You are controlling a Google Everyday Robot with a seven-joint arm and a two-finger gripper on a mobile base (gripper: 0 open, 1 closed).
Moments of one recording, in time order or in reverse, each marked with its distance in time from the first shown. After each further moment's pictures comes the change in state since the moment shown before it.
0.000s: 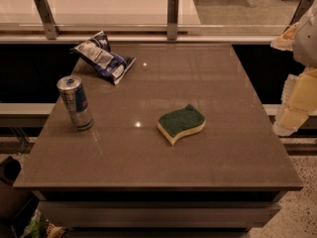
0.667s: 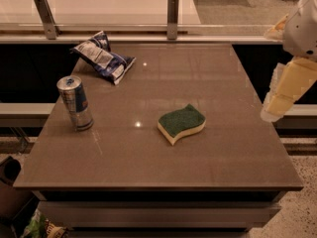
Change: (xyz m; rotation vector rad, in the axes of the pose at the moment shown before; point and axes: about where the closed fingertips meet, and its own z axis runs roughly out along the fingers) arm -0.013 -0.024 0.006 0.031 -0.042 0.014
